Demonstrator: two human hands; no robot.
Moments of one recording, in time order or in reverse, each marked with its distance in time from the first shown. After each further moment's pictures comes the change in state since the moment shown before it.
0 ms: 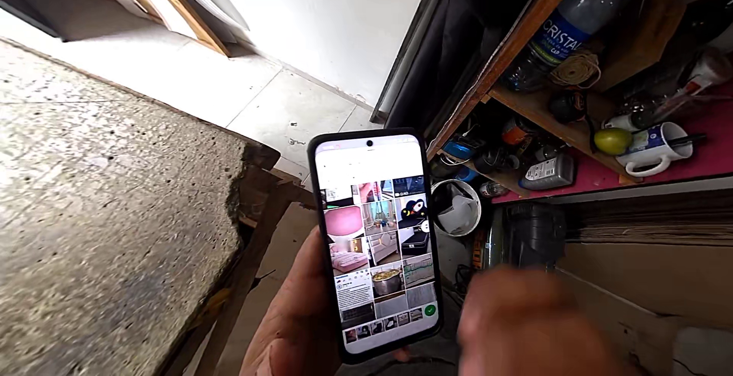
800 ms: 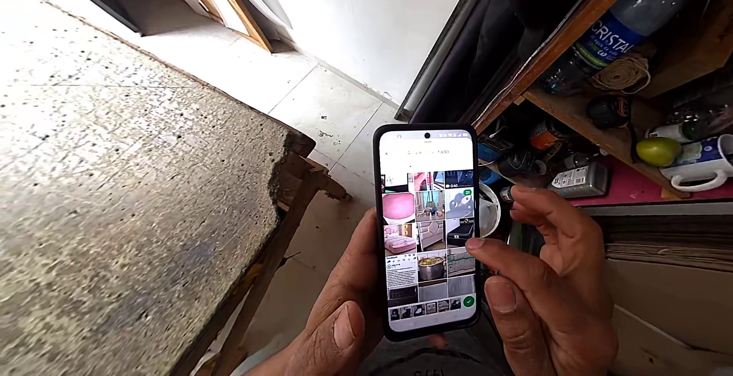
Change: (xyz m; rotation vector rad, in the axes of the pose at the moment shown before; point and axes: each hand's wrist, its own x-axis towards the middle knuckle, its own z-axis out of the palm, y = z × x) left_hand -0.007 -0.005 -0.009 -0.098 -0.075 -0.001; right_hand -0.001 0.039 0.011 -0.526 0.083 0.043
